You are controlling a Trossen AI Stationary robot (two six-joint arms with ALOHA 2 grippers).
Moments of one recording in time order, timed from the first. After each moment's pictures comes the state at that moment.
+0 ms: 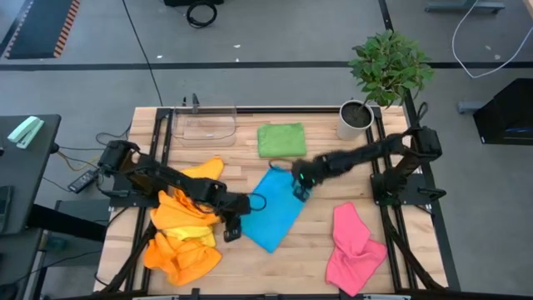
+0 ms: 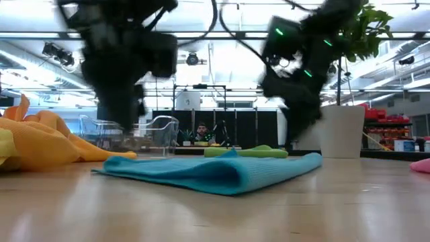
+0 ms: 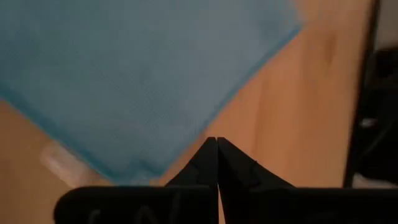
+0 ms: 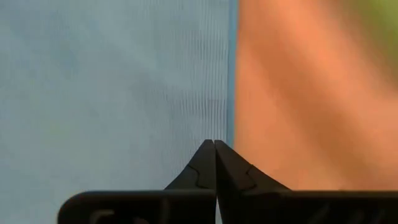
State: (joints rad) left arm -0.25 1.65 0.90 -0.24 0.24 -0.57; right arm -0.04 1.63 0.90 -0.46 0.09 0.52
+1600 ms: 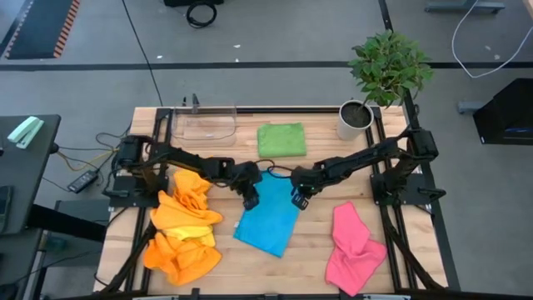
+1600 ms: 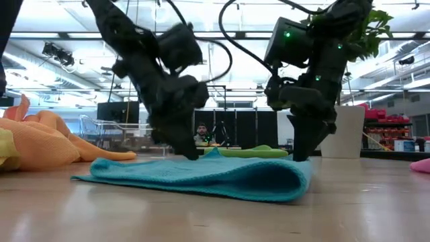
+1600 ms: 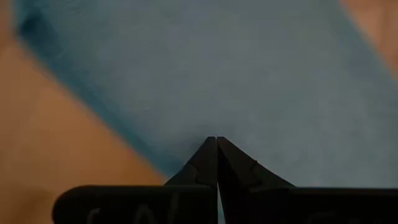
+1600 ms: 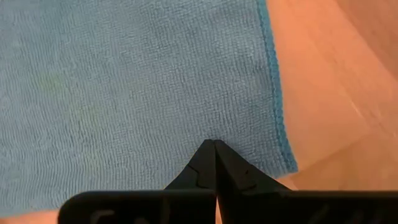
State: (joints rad) left arm 0.03 1.81 0.89 -0.01 0.16 -0.45; right arm 0.03 1.68 0.84 -0.38 0.03 0.66
